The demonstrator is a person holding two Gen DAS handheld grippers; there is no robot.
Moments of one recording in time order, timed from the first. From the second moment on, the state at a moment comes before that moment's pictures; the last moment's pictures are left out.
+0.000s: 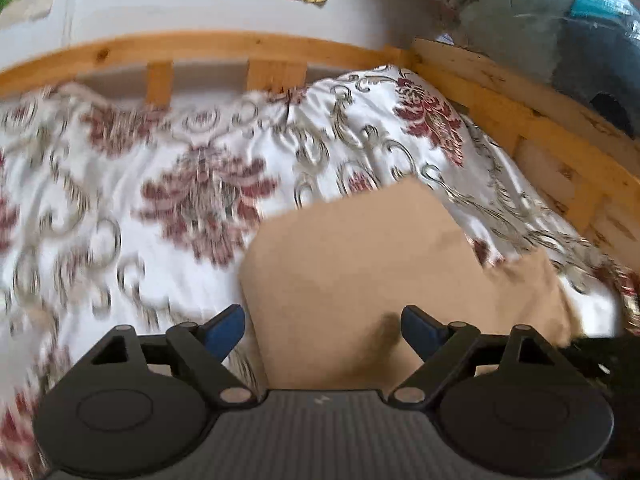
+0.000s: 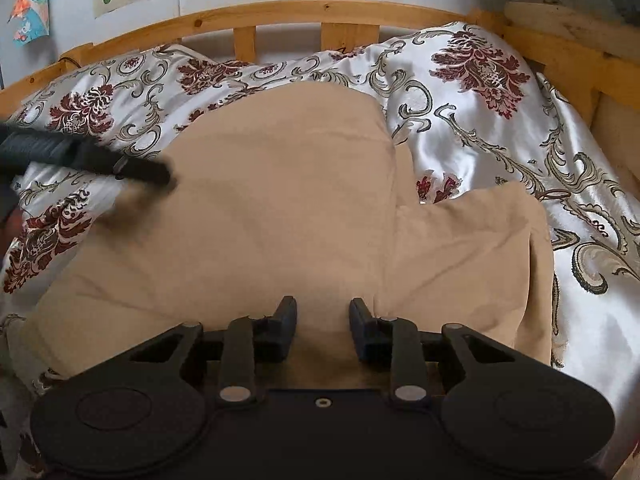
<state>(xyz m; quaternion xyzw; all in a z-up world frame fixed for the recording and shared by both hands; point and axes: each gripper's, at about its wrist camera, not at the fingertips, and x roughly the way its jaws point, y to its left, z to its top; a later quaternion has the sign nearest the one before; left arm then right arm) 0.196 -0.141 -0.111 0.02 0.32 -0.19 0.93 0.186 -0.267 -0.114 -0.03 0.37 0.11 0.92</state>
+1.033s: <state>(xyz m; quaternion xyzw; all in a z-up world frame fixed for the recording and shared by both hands) 0.261 -0.166 -0.155 0.02 0.30 -0.13 0.94 0.186 -0.259 -0.128 -0.05 0.31 0.07 0.95</state>
